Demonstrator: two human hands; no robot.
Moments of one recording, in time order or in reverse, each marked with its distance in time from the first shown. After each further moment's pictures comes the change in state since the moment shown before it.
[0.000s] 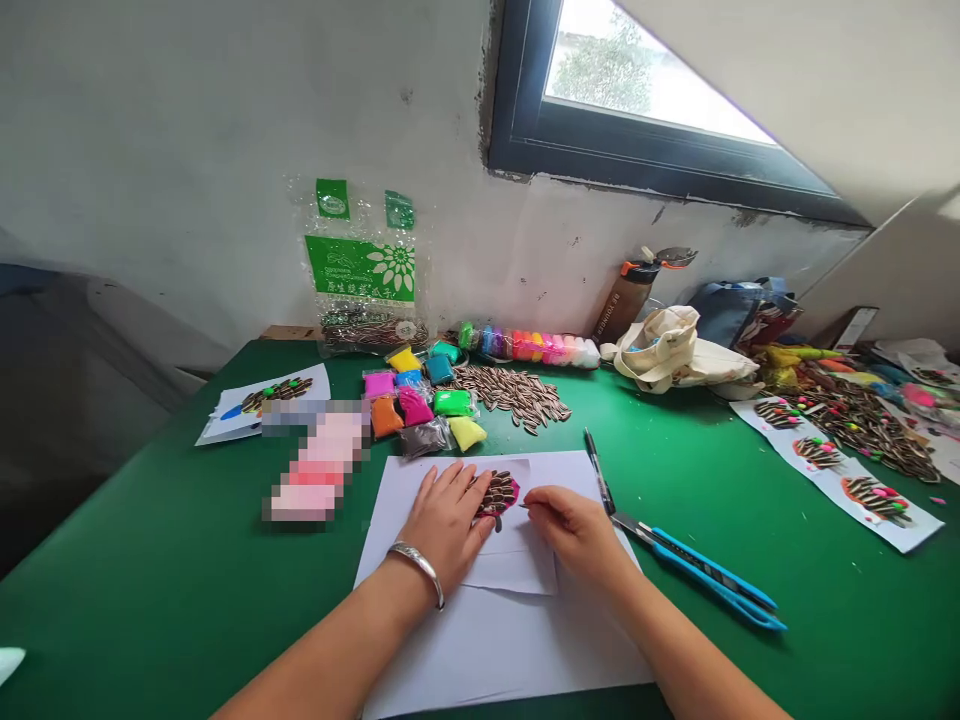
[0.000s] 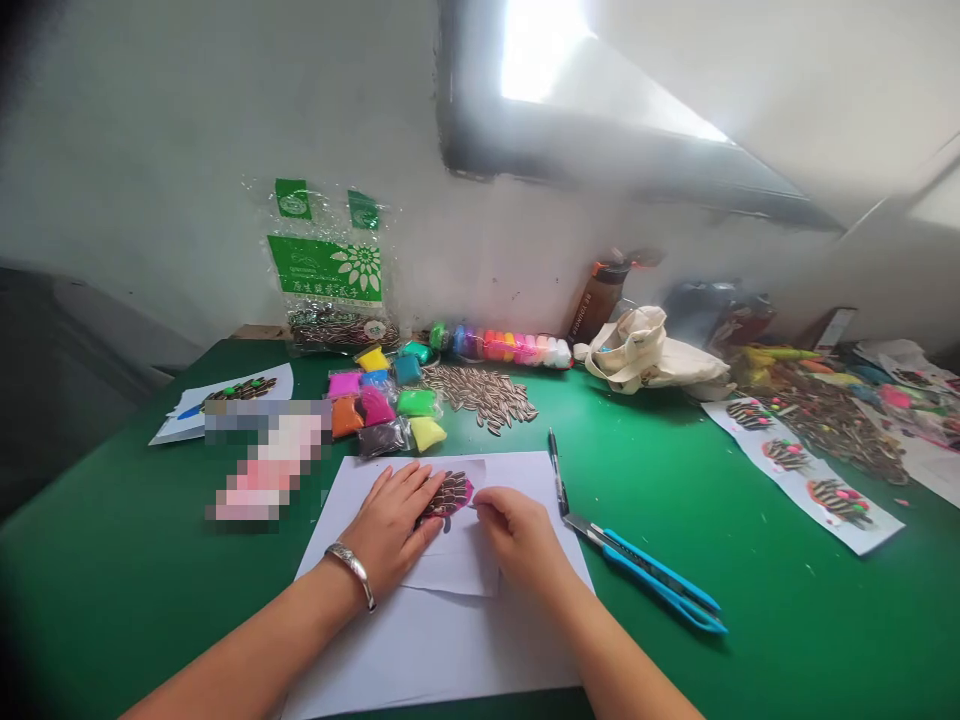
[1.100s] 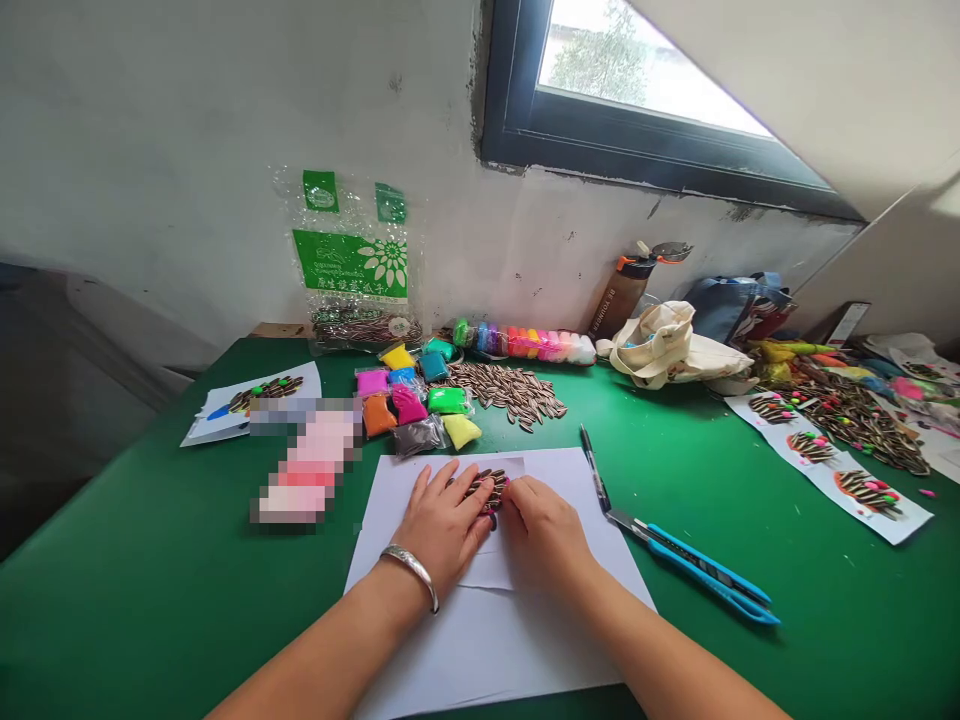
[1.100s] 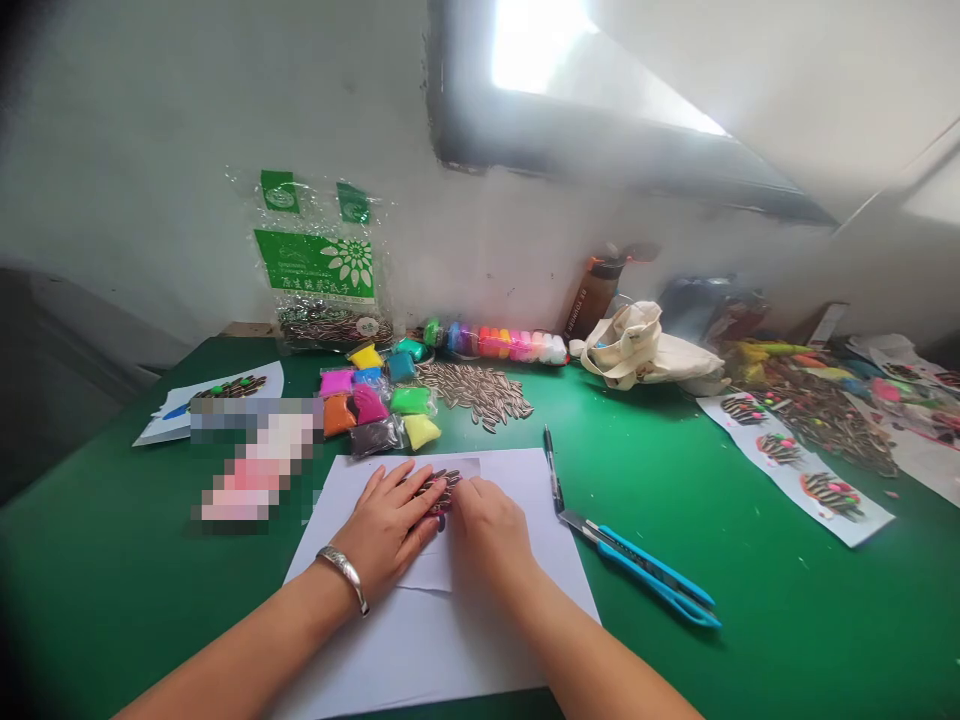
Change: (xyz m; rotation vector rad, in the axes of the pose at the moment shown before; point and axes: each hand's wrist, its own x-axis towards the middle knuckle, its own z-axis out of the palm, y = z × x) left_hand 0.000 0.000 0.005 0.026 0.042 0.050; right_hand 0.010 -0.004 0.034 -0.507 0.068 -0.095
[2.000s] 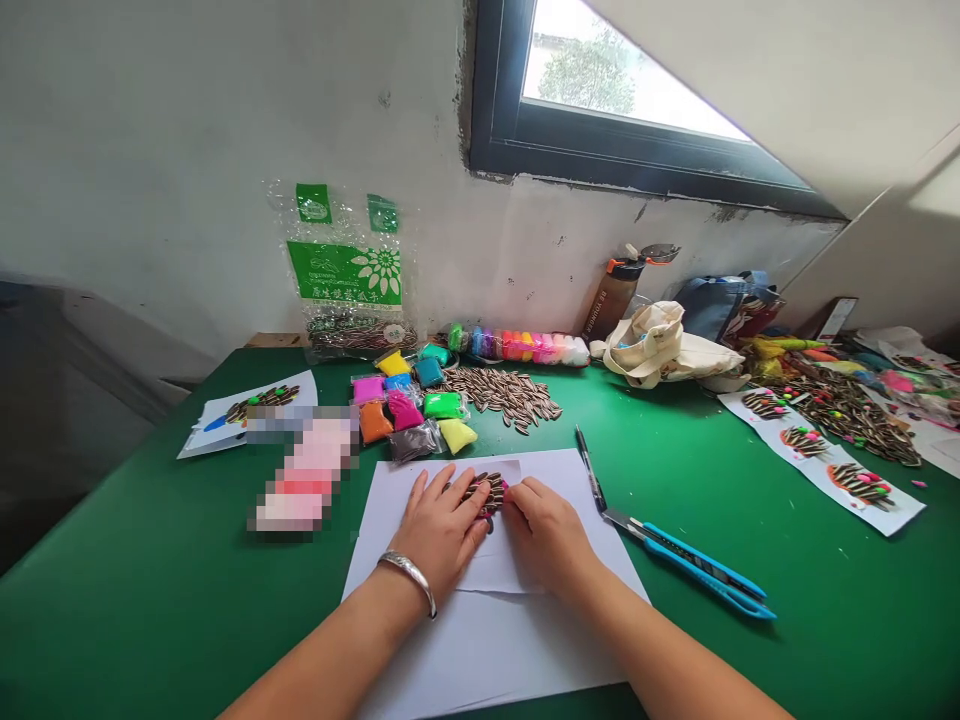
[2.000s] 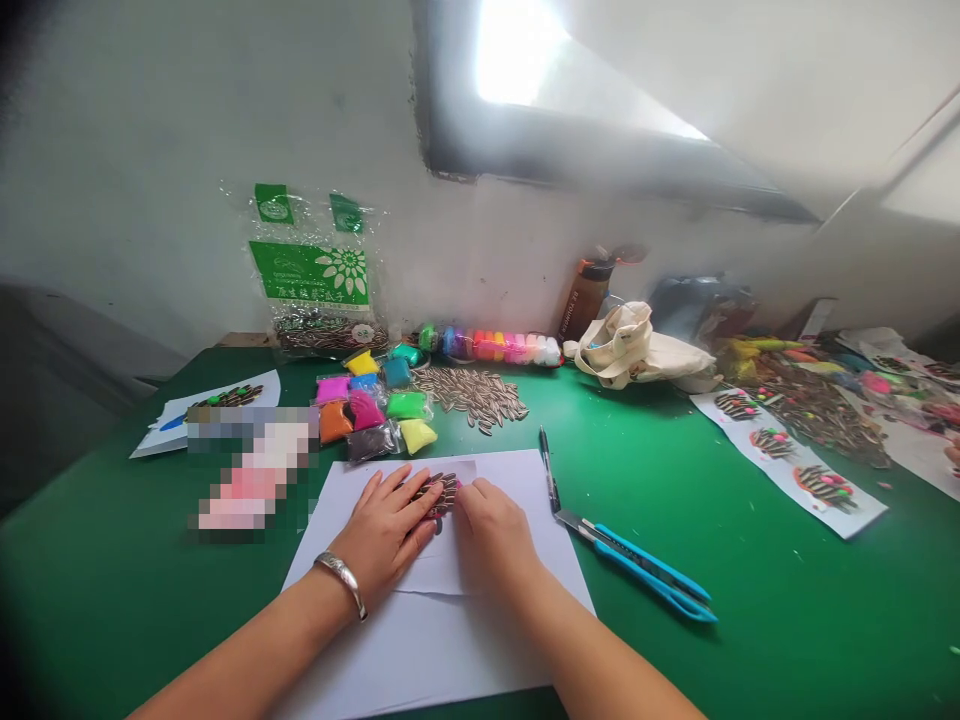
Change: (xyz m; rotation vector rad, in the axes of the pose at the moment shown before) left_hand 0.001 0.001 -0.002 0.026 -0.006 0.009; right_hand -0.002 0.010 0.001 0.043 0.025 -0.002
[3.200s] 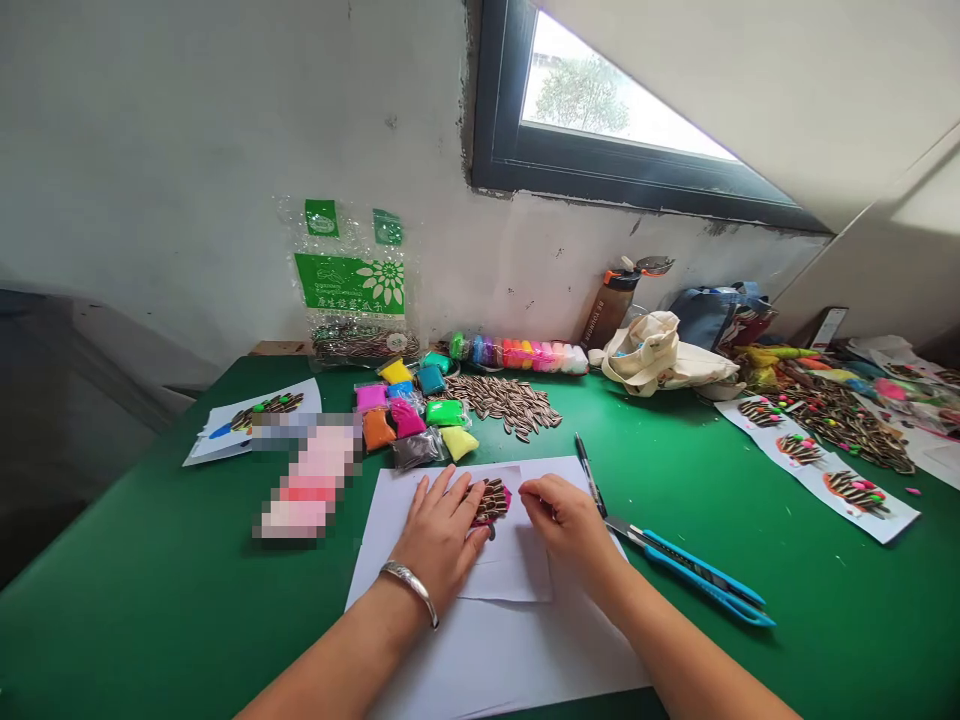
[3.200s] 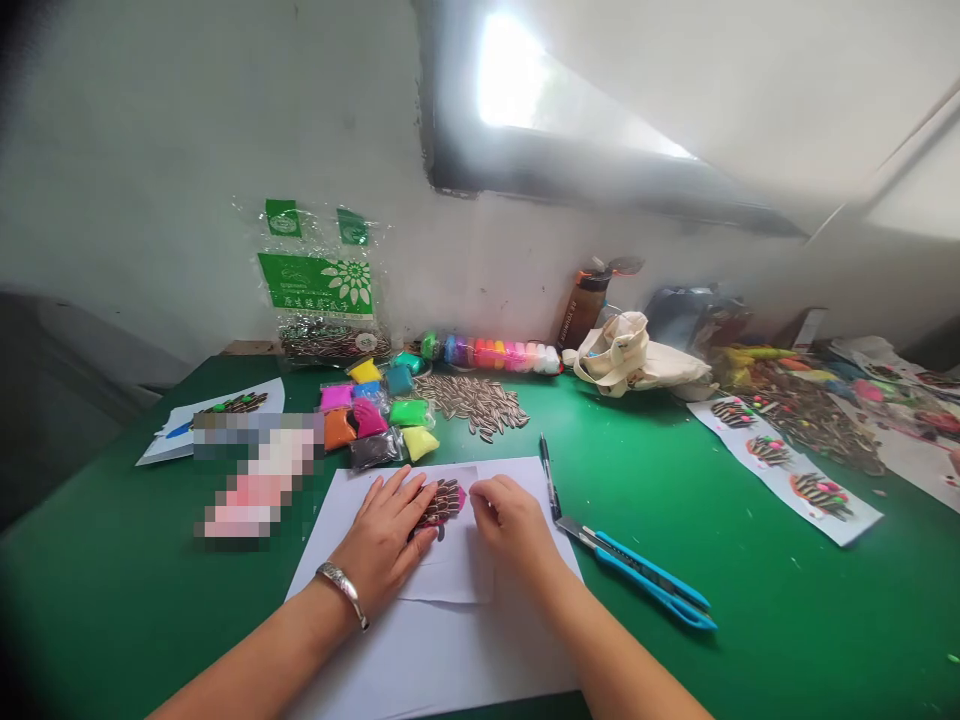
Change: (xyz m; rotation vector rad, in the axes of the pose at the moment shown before) left_hand -0.003 -0.003 0.001 -0.002 0.090 0.023; right_hand 0.008 0.007 -0.031 0.331 0.023 0.035
